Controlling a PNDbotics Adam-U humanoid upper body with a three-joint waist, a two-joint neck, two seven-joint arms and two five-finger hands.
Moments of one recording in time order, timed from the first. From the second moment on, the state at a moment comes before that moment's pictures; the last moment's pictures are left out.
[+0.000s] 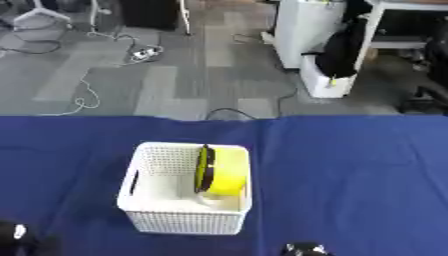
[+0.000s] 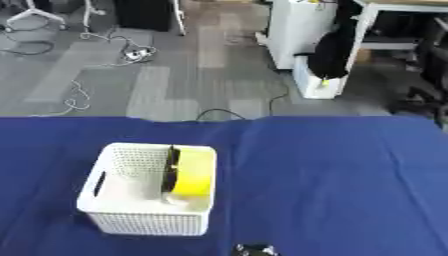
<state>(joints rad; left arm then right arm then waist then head) -0.11 0.42 -0.13 -1.98 -0.26 -0.10 0.20 -0.07 0.32 -0.01 -1.99 0.38 -0.29 0.68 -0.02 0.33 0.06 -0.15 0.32</state>
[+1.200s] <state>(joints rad) -0.17 0.26 -0.20 -1.98 -0.04 -0.24 -0.02 -0.05 0.32 0.05 -1.99 0.21 -0.31 0.71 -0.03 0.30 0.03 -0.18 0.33</state>
